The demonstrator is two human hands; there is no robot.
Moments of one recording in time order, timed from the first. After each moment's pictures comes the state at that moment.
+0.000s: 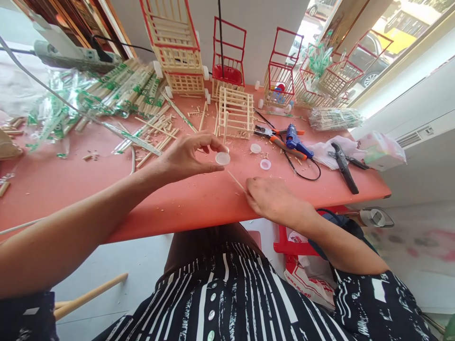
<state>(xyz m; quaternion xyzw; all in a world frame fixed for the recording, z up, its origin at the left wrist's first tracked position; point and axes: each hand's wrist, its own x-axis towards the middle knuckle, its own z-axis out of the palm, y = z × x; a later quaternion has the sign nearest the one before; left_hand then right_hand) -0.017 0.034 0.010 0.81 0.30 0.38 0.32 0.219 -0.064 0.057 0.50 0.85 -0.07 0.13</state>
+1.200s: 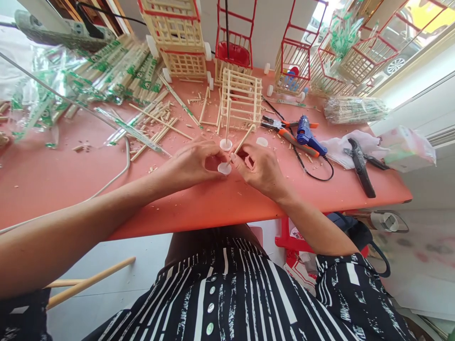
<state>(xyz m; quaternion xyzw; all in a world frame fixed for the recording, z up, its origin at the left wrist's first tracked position) -0.009 0.022 -0.009 0.84 0.38 0.26 0.28 0.202 -0.003 0.008 0.47 0.81 -0.14 -0.33</state>
